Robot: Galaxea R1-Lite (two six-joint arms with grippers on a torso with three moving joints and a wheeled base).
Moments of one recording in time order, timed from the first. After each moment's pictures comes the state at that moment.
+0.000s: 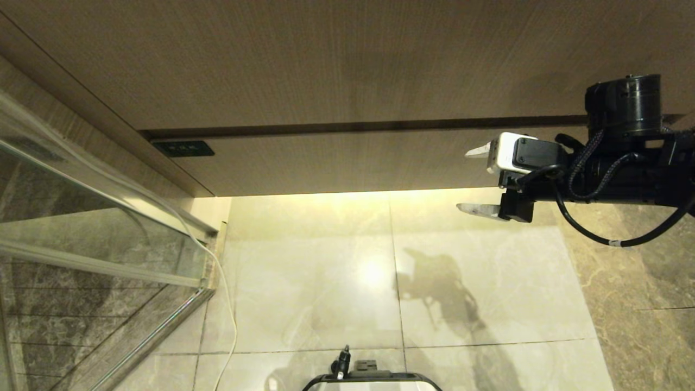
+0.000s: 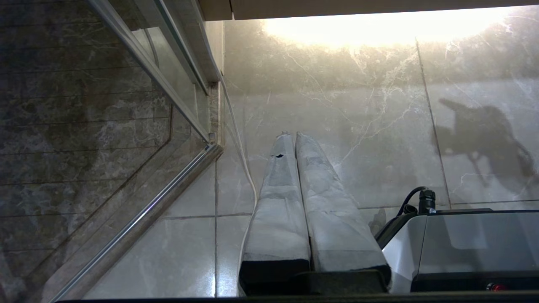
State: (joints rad) left arm 0.00 0.00 0.00 0.00 0.00 0.00; right arm 0.29 1.65 -1.16 -0.14 0.38 -1.15
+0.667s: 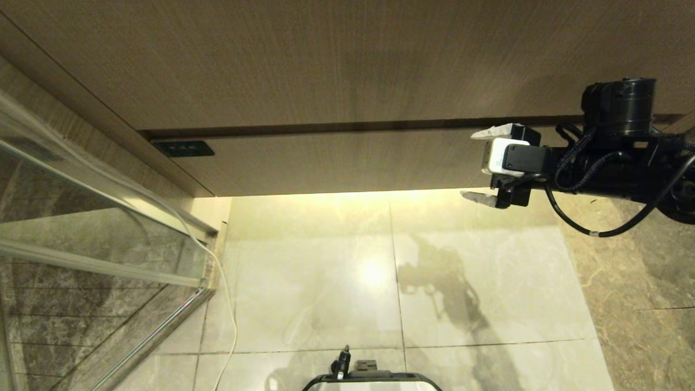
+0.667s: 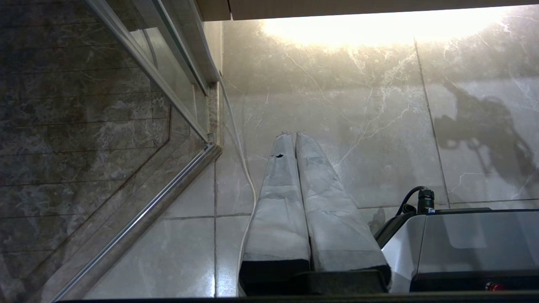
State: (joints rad) left arm 0.00 0.00 0.00 0.00 0.00 0.00; right arm 0.25 1.72 -1.17 -0.29 0.32 -1.28
